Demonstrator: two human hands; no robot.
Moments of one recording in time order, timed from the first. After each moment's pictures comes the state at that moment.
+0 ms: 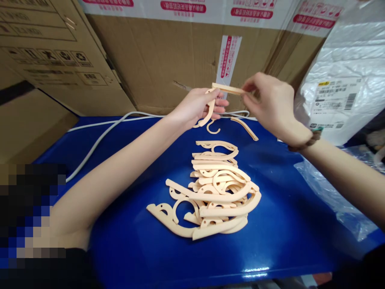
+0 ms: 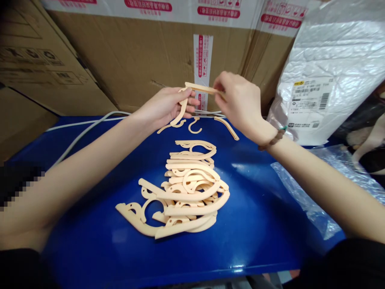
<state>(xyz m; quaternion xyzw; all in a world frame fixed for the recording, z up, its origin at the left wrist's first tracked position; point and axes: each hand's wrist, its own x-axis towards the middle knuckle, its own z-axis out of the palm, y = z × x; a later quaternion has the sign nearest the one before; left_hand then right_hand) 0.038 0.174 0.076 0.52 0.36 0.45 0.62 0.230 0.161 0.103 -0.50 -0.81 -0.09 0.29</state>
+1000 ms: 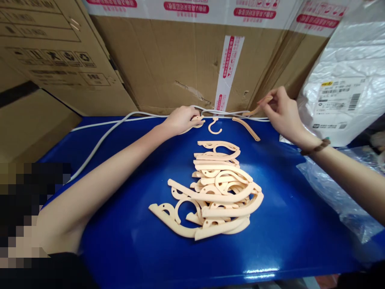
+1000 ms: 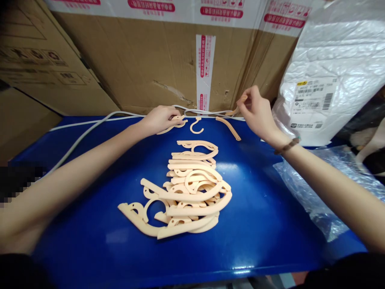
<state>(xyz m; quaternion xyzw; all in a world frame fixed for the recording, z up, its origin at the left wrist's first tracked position) -0.027 0.211 0.019 0.86 0.47 0.18 0.11 0.296 0.183 0.064 -0.53 -0.77 0.06 0.36</state>
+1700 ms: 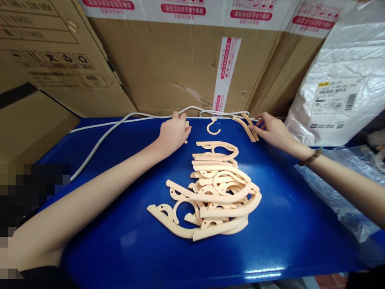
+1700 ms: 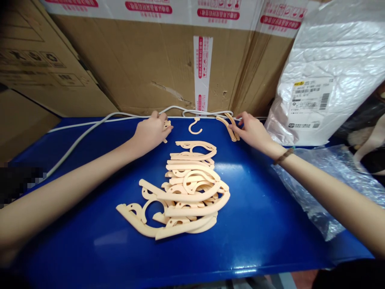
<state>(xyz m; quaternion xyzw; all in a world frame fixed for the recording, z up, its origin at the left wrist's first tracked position) -0.016 0.154 0.014 0.76 0.64 0.11 -0.03 0.312 0.173 0.027 -0.59 -0.78 0.04 0.19</state>
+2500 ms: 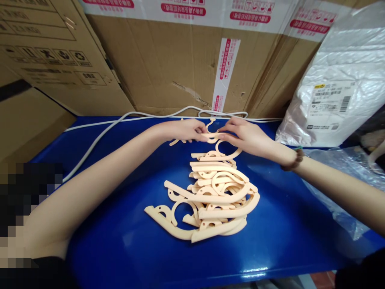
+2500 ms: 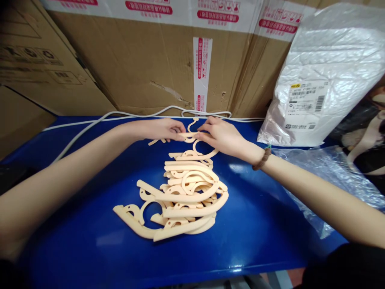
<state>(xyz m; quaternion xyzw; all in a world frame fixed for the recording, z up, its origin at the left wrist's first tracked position) -0.004 0.165 0.056 0.78 0.45 0.05 0.43 0.232 0.144 0.053 -0.41 -0.91 0.02 0.09</state>
